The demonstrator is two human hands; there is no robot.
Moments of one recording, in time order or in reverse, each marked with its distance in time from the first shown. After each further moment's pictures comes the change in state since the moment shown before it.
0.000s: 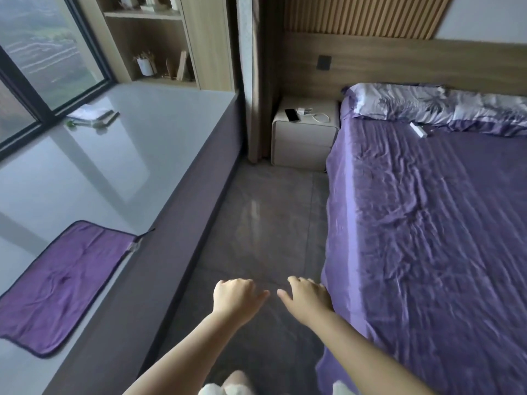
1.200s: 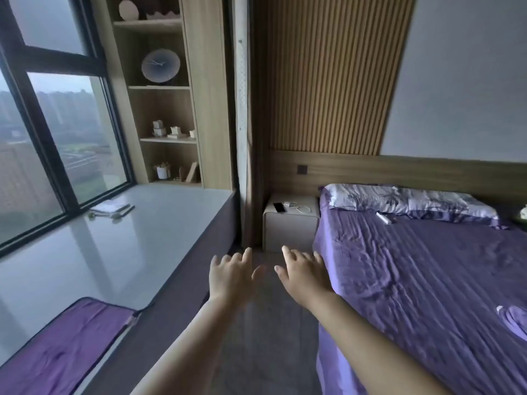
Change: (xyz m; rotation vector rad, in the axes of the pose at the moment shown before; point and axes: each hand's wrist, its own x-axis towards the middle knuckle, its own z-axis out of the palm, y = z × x) left_hand -0.071 0.038 -0.188 0.086 0.594 0.005; right_hand -0.079 -0.028 -0.176 -0.169 0.581 -0.135
